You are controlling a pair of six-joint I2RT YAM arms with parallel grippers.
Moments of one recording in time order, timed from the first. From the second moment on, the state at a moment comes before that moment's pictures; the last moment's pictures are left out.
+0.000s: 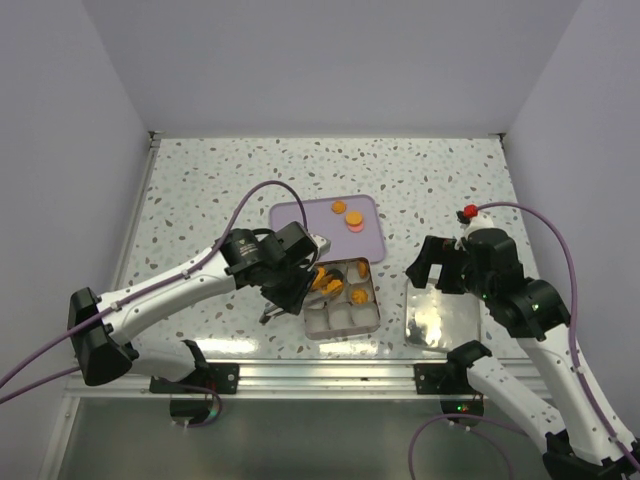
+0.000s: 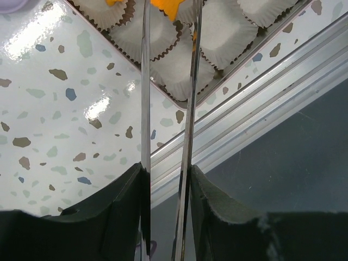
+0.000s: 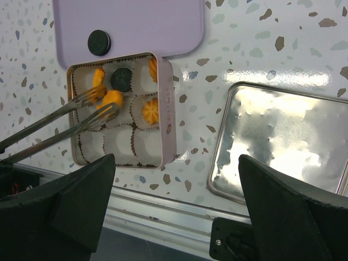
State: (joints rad) left arm -0.99 1.33 1.24 -1.11 0.03 -0.43; right arm 0.43 0.69 0.99 -1.02 0.03 0.49
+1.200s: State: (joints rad) left arm -0.98 1.47 1.56 -1.15 -0.10 -0.43; right arm 0.43 0.69 0.99 -1.02 0.03 0.49
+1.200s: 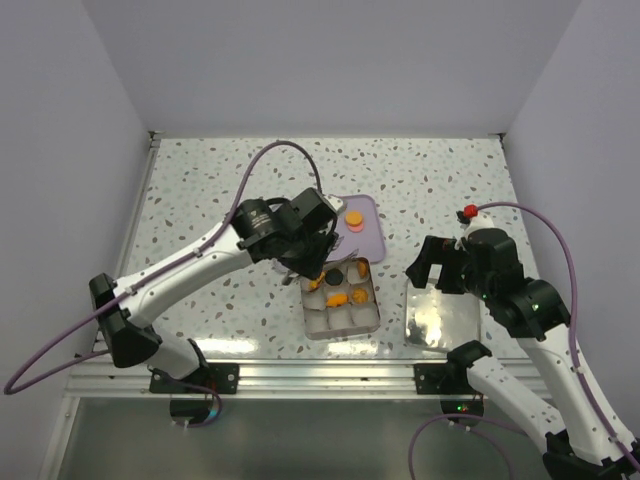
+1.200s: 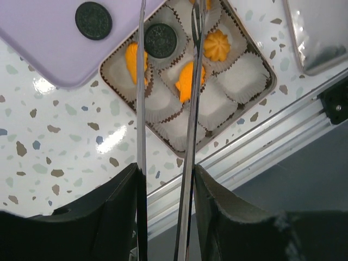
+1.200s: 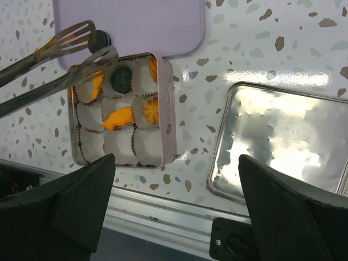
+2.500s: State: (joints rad) left arm -0.75 2.00 1.88 -1.03 -0.03 -0.33; right arm 0.43 0.74 1.00 -1.03 0.09 0.47
